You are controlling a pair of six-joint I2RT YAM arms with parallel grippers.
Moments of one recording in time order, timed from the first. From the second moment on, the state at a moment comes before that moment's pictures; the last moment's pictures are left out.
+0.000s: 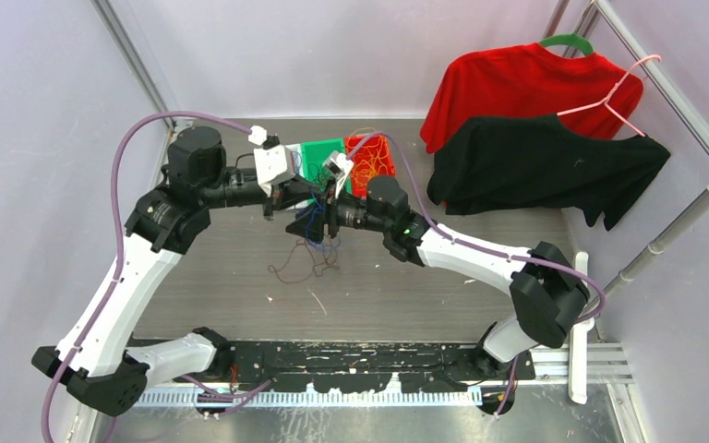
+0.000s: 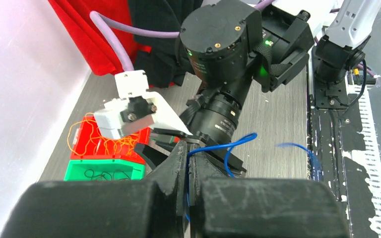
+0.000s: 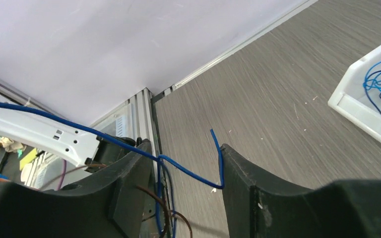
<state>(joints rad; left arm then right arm) -0.51 1.11 1.45 -0.62 0.78 0.44 0.85 1.52 1.01 0.49 -0.49 0.49</state>
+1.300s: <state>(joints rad) -0.52 1.11 1.50 -0.64 0.69 0.62 0.75 1.15 0.73 0.36 -0.17 0.31</state>
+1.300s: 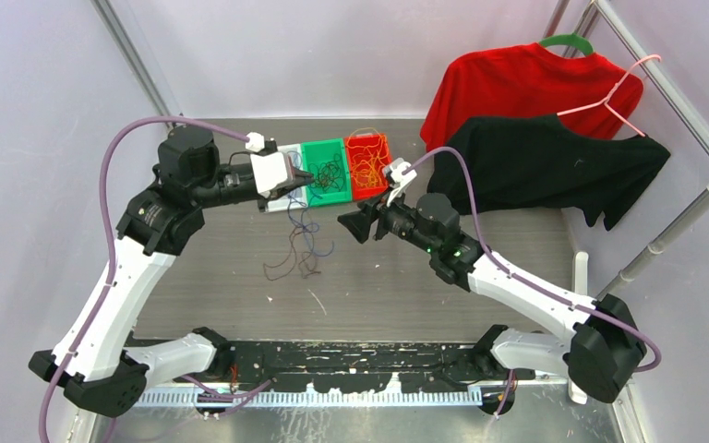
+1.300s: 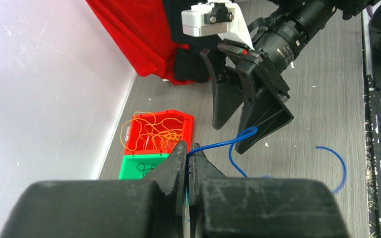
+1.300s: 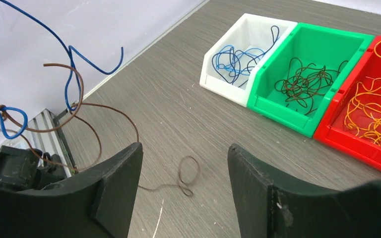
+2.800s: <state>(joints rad) -0.54 1.11 1.55 -0.67 0.69 0.63 0.84 1.47 0.93 0.91 -0.61 0.74</state>
